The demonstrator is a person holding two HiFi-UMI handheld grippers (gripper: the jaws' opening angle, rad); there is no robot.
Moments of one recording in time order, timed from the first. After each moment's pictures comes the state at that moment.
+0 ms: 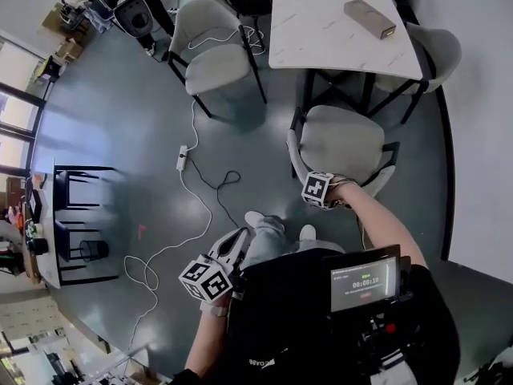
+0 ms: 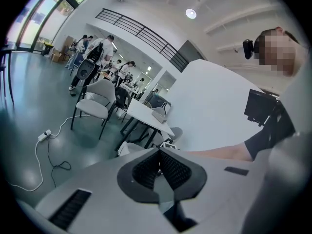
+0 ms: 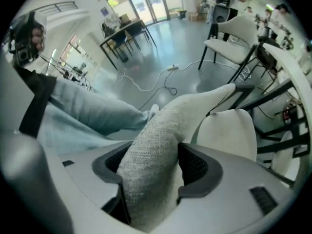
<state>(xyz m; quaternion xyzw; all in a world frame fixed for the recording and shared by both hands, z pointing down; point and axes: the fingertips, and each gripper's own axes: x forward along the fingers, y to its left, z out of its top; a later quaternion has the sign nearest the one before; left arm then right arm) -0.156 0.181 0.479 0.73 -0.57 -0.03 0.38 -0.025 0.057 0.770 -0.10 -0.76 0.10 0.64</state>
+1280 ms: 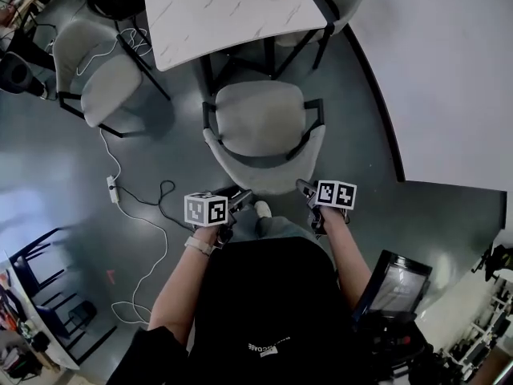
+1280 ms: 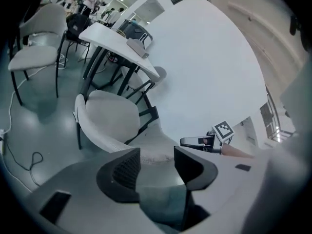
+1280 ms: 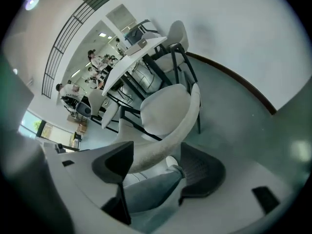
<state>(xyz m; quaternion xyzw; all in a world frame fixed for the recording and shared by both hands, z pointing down) -0.034 0.040 0.657 0.78 -0.26 0.21 0.54 0.168 0.048 0.707 0.51 -0.60 0.58 0.20</state>
